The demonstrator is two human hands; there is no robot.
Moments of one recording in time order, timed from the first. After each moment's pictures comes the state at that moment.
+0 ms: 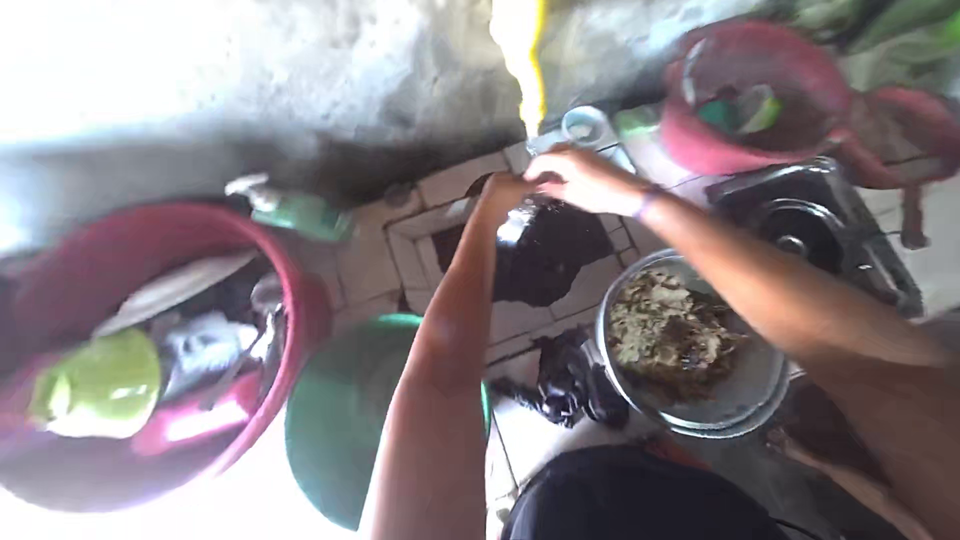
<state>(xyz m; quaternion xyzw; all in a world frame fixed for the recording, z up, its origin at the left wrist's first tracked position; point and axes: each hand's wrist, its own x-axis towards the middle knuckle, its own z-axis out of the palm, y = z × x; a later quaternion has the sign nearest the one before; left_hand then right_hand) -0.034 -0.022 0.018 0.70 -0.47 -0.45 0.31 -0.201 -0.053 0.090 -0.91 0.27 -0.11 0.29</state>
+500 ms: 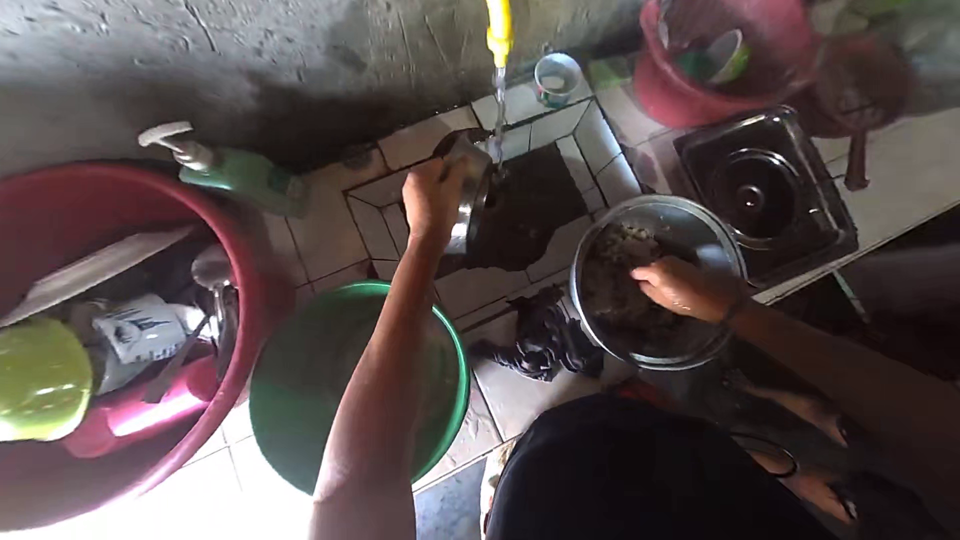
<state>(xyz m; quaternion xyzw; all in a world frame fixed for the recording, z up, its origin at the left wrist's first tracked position) -0.015 0.081 0.049 0.77 -0.46 -0.29 0.33 -0.373 0.102 0.025 -0.82 0.45 0.16 0.31</state>
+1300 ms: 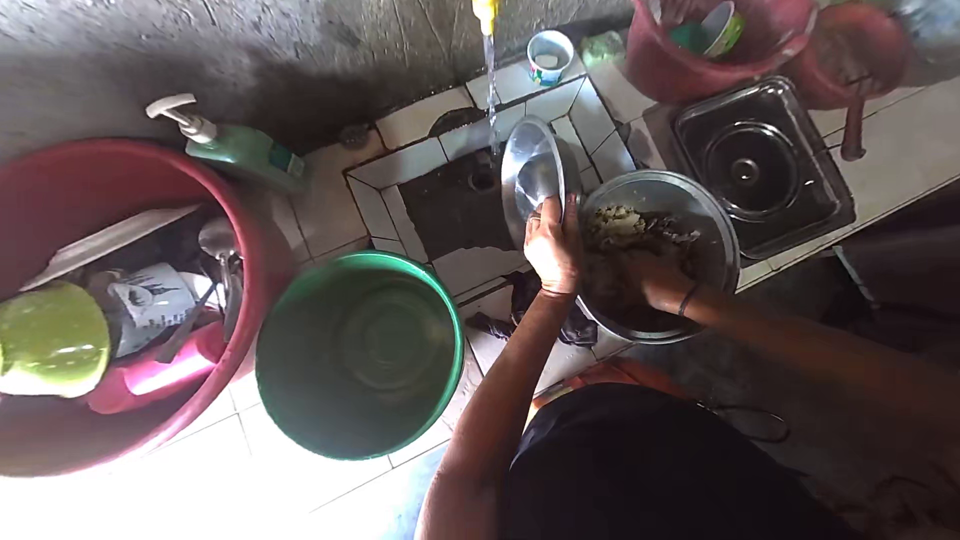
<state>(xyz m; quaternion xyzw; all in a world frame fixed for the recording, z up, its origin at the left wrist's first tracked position) -0.203 0.161 0.001 0.70 -0.49 -0.10 0.52 -0.367 0.139 -0.008 -0.76 0.52 0.27 0.27</state>
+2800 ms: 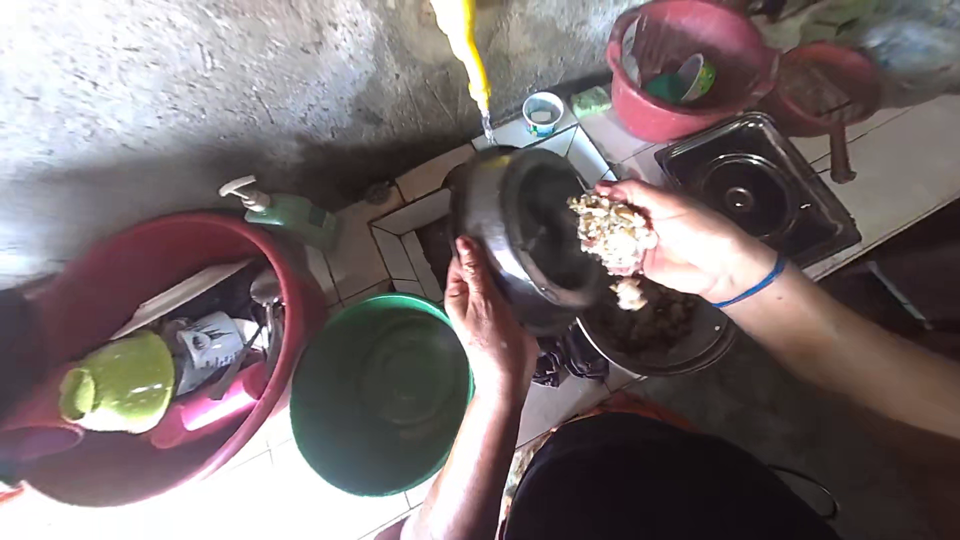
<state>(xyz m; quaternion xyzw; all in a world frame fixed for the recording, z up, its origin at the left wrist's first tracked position) -0.156 0.208 0.134 0.53 -0.18 -0.36 0.75 -0.303 0.128 0.174 -0.37 0.45 -0.30 0.76</state>
